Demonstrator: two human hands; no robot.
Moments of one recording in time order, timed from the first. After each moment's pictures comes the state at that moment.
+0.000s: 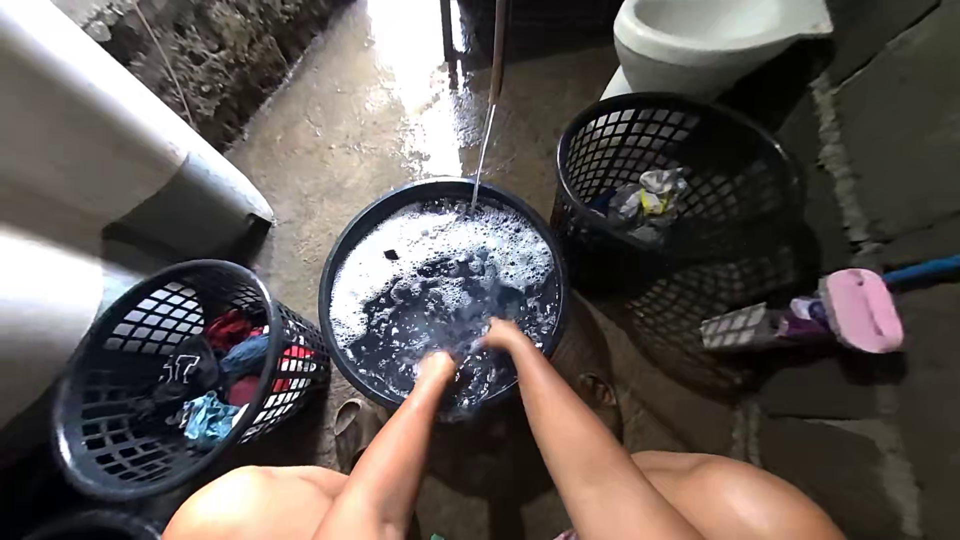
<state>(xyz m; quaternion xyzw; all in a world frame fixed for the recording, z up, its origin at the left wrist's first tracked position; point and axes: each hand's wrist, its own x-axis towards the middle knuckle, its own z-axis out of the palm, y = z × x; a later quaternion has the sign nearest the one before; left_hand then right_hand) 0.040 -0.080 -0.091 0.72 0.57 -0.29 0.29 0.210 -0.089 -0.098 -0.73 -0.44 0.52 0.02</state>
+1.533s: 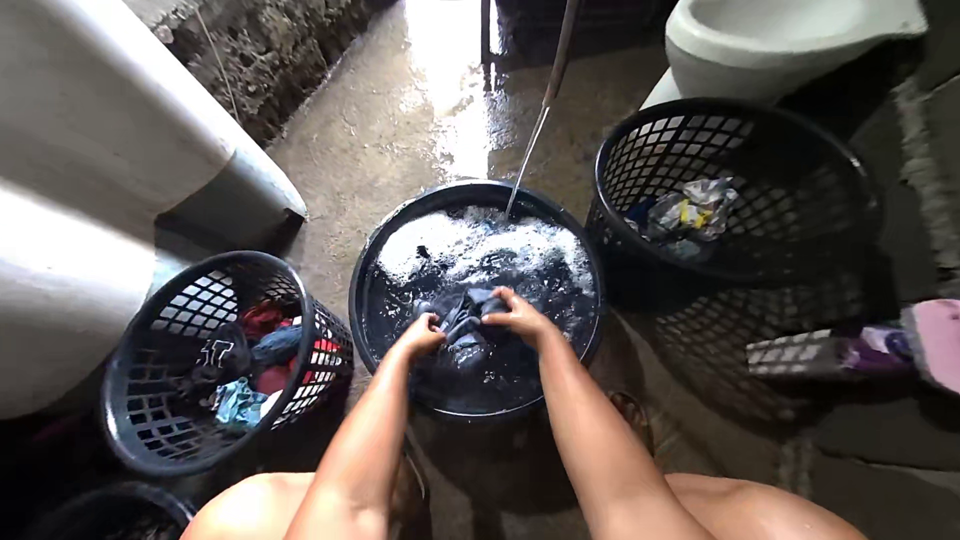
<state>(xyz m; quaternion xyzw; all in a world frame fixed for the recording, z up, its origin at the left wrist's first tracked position) -0.028 0.012 -0.069 0.63 0.58 -0.02 0.51 0.208 -0.059 -0.086 -0.56 -0.41 0.58 0.42</state>
